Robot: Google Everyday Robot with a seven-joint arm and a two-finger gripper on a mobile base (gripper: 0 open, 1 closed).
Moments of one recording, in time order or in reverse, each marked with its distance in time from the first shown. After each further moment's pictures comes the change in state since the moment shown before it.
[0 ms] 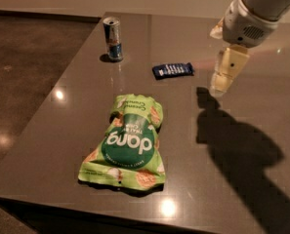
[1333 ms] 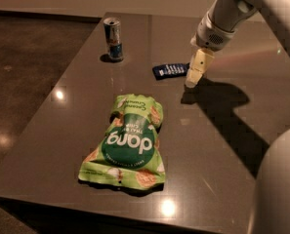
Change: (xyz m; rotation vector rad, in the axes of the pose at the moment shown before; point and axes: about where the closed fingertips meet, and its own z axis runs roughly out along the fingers) arm -0.014 -0.092 0.107 -0.067 -0.065 0.052
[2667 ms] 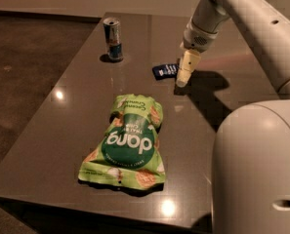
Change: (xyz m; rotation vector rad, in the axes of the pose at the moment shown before) arm -0.011 -0.023 0.041 -0.071 0.052 -0.013
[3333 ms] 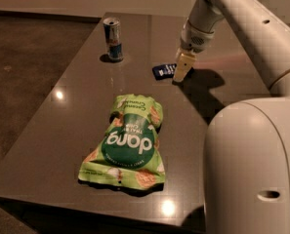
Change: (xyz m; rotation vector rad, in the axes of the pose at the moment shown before) arm -0.004 -0.002 0.007 -0.022 0.023 -0.017
